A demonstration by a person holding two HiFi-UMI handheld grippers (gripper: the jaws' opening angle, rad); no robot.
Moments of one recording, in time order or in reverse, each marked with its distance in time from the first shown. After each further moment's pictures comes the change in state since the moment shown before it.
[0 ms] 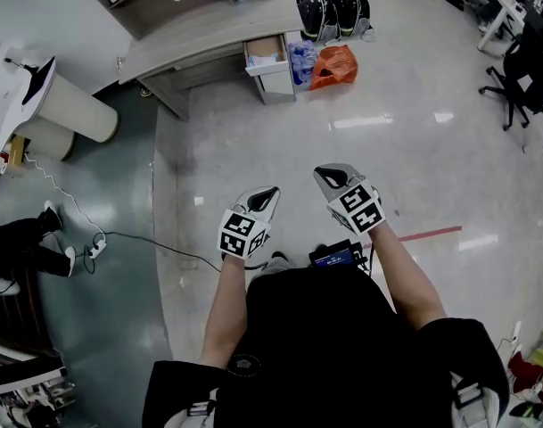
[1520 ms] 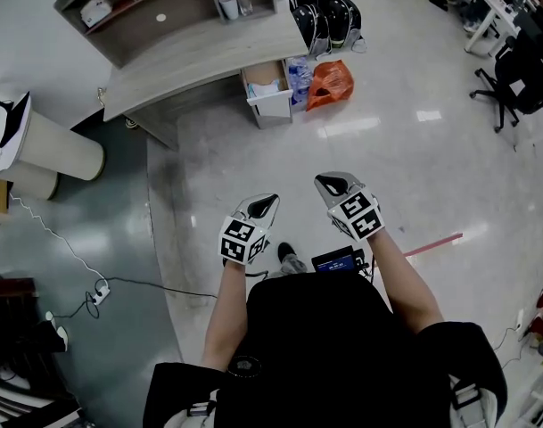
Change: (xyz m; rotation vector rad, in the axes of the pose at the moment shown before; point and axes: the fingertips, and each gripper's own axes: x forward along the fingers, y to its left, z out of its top) left arm 0.056 0.179 0.033 -0.031 -0.002 -0.114; right arm 0.152 -0.072 0.064 0.058 0.057 -0.109
